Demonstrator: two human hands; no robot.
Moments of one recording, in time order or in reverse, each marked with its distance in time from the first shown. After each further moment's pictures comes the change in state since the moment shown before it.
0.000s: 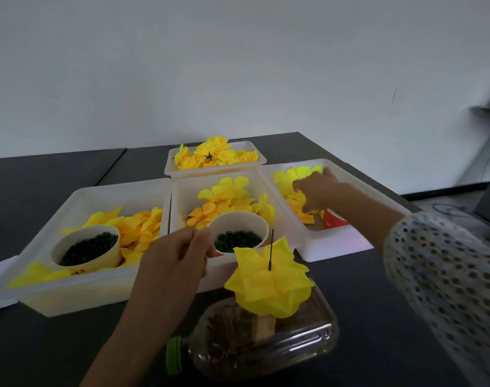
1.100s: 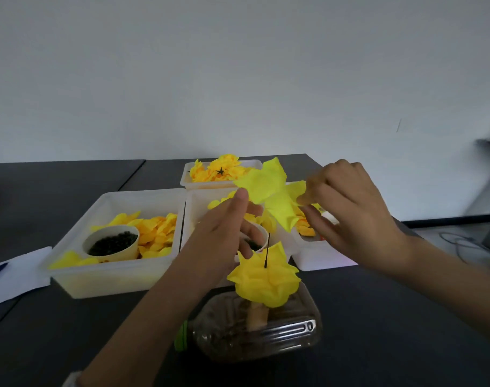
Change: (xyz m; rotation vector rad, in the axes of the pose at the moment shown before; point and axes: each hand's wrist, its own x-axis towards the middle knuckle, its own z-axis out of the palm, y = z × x) left_hand -0.004 0.076 0.005 -0.410 -0.234 -0.151; right_hand -0.185 -0.033 -0.087 0.240 1.163 -0.529
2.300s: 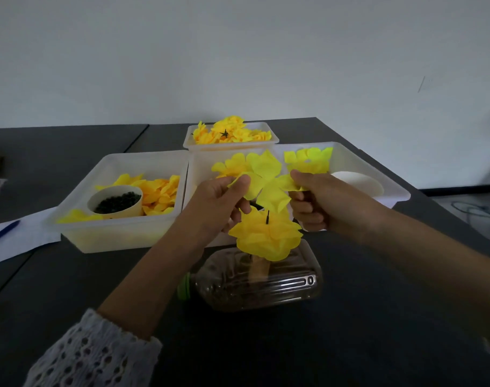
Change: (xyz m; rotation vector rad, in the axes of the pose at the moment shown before) left_hand 0.008 -0.043 -0.006 0.059 -0.017 0.024; right_hand -0.021 -0.020 0.045 1.428 -0.518 1.315
